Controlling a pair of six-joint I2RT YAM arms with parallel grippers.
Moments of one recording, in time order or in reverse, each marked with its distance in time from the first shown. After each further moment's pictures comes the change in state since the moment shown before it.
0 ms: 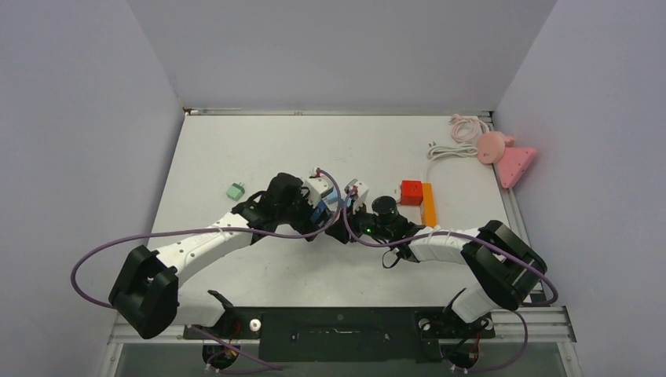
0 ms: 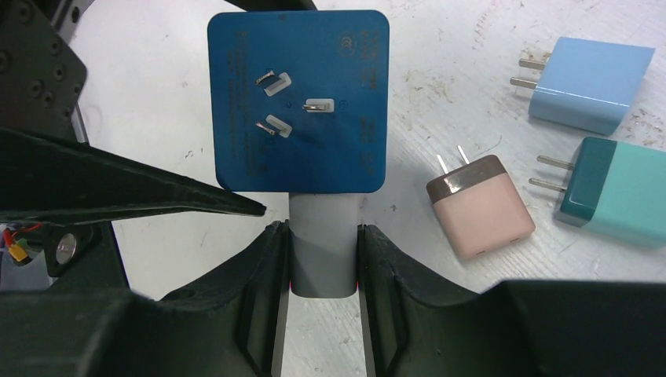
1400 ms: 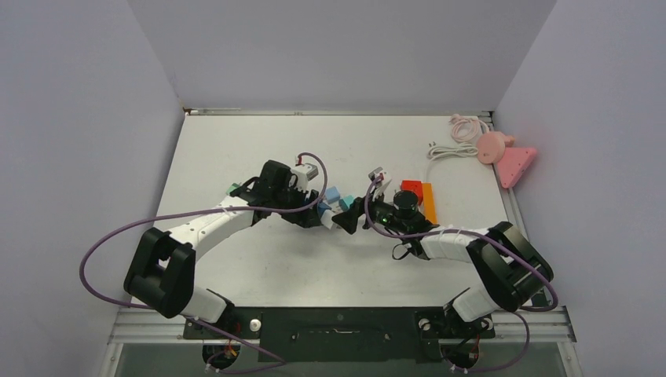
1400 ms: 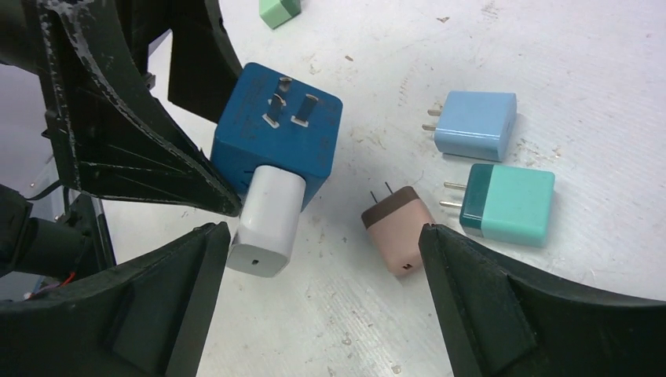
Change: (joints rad) left arm 0.166 0.148 0.074 -0.074 0.230 -0.255; right arm -0.156 -0.026 -0.065 0.167 -0.055 0.097
